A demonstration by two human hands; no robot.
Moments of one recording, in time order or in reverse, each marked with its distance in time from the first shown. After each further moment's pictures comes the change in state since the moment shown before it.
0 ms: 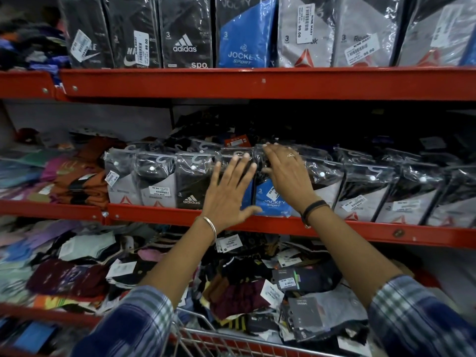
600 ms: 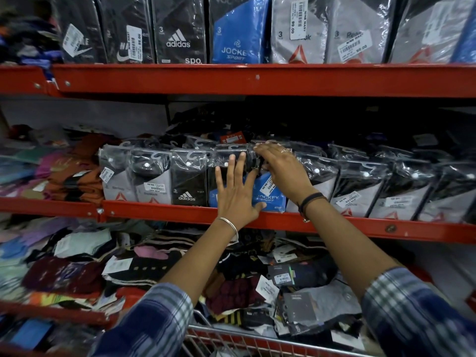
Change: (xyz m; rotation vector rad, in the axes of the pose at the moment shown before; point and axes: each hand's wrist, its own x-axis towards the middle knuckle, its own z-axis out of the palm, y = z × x) left_hand 0.010 0.042 0.013 -0.034 -0.032 -0.250; right_hand 0.001 0.004 -0.007 0.188 -0.045 -0.034
